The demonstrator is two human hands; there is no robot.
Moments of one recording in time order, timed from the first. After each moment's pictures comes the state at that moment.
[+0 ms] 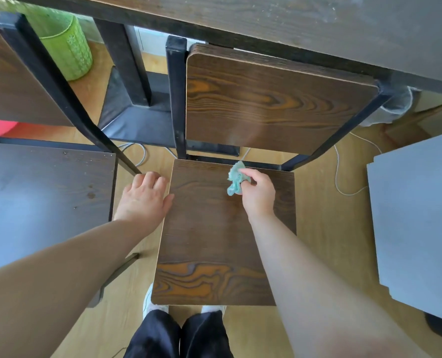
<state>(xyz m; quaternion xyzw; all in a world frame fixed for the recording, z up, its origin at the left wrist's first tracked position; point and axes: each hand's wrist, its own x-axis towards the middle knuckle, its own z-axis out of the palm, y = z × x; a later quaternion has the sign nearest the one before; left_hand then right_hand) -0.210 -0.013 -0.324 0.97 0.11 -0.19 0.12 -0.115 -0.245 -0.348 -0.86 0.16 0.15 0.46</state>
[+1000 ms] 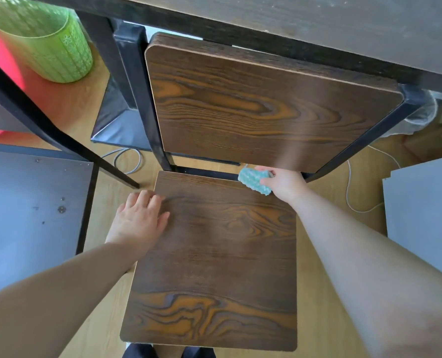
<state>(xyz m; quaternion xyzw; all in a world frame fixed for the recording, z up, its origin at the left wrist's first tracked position) -0.192 -0.047 -0.366 0.96 0.14 -0.20 0.13 0.013 -0.323 -0.374 -0.92 0.00 0.33 0.22</state>
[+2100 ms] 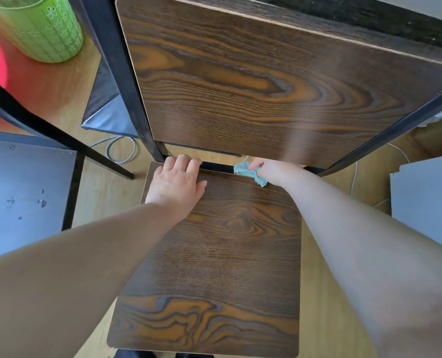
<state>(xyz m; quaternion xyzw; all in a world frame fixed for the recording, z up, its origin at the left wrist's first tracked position) -0.107 -0.096 -0.386 0.97 0.09 -0.16 0.14 0.036 -0.296 -0.403 -0.89 -0.03 0.44 0.12</state>
